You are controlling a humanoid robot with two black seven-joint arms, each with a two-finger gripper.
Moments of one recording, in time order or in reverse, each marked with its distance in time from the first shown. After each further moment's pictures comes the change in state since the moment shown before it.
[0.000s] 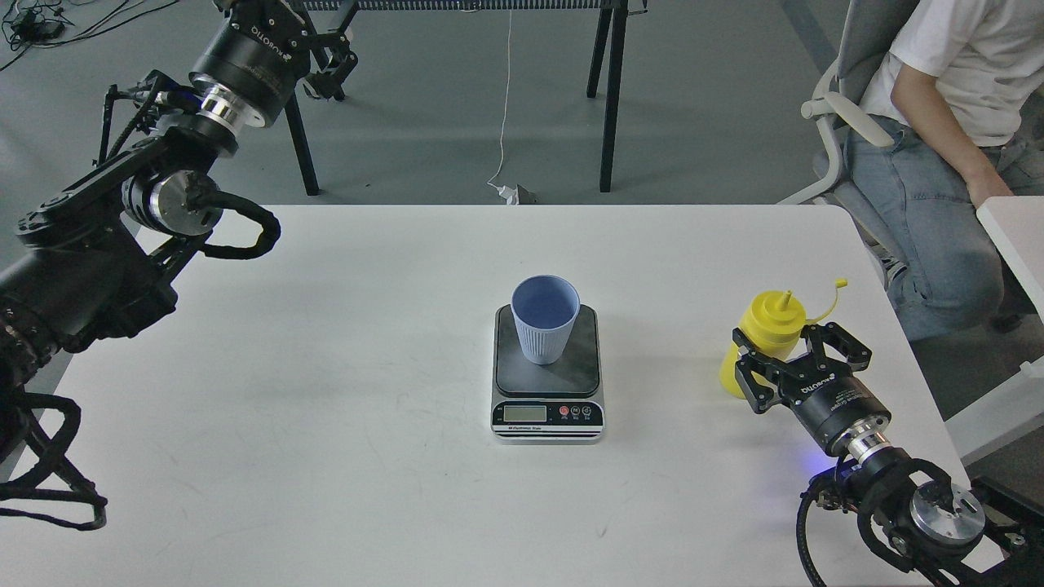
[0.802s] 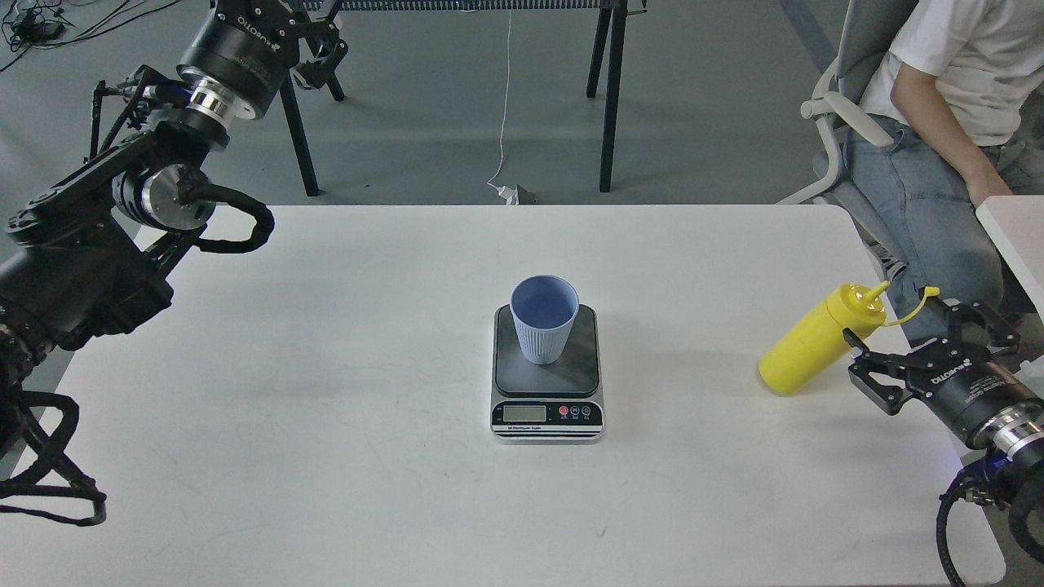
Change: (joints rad) left arm 0.001 0.007 -0.031 0.002 -0.009 -0.002 0.000; right arm -0.040 -0.381 0.040 0.120 -0.011 0.000 0.010
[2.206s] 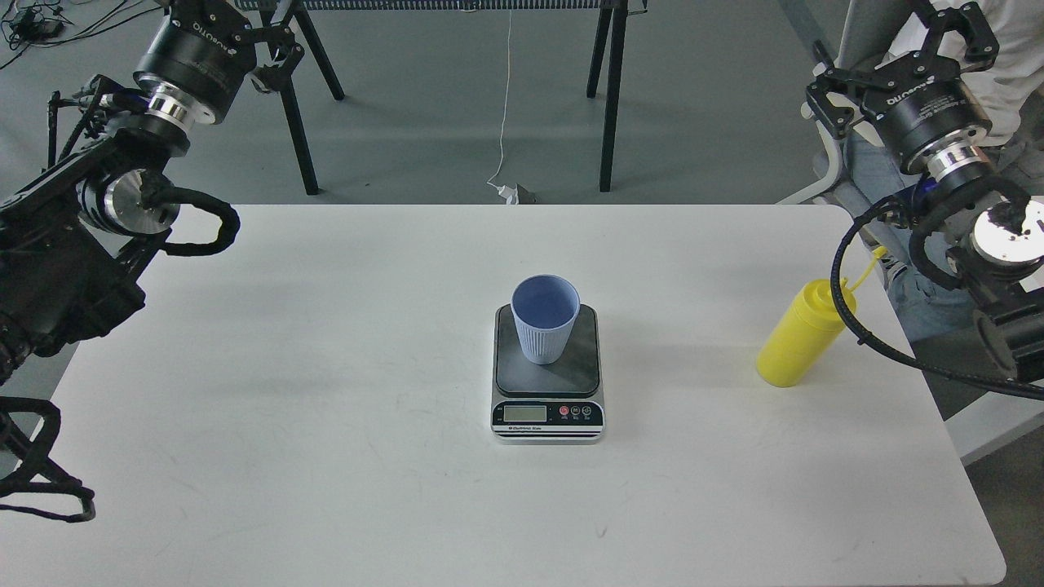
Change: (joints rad) left arm 0.016 0.025 -0.014 0.106 -0.028 -0.042 0.000; right arm 0.716 0.435 0.019 -0.555 -0.111 0.000 -0.069
